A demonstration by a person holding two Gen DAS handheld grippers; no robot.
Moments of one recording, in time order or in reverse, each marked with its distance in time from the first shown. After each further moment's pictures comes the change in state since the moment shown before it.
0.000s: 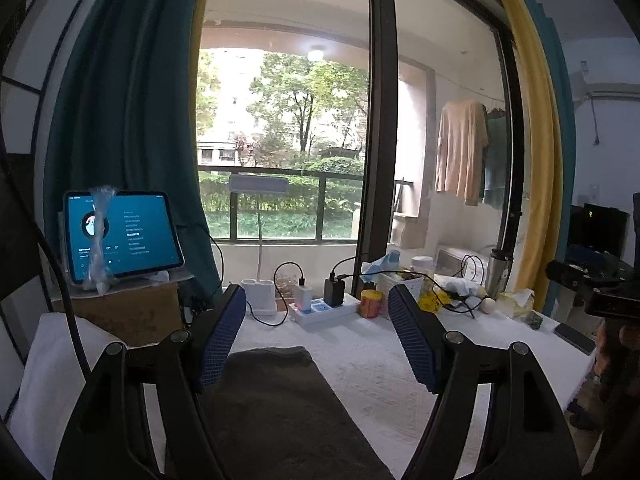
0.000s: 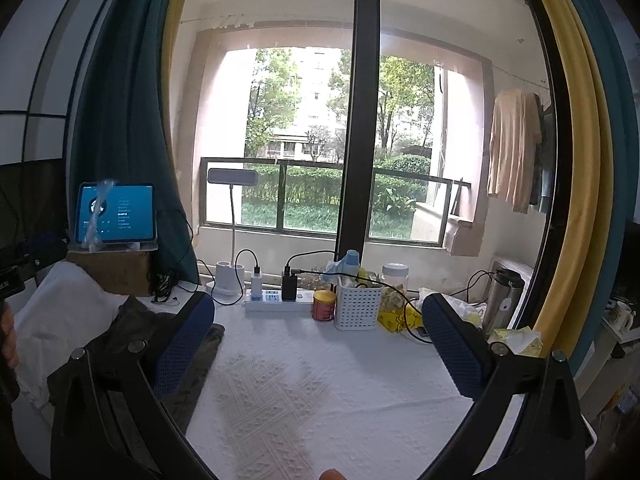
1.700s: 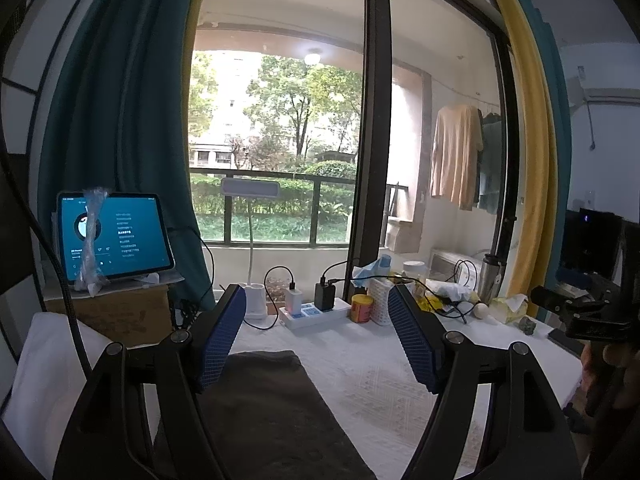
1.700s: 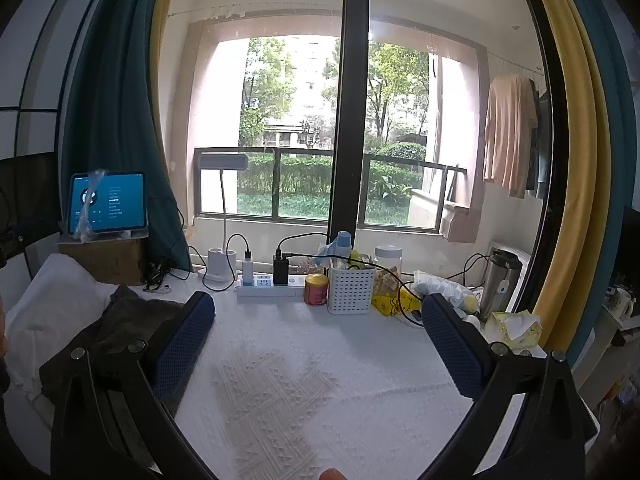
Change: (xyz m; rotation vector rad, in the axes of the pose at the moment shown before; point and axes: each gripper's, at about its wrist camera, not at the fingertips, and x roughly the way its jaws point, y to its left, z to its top) left arm 0.001 -0.012 0.000 -0.006 -0.012 -0.017; right arm 0.009 -0.012 -0.016 0.019 0.042 -0.012
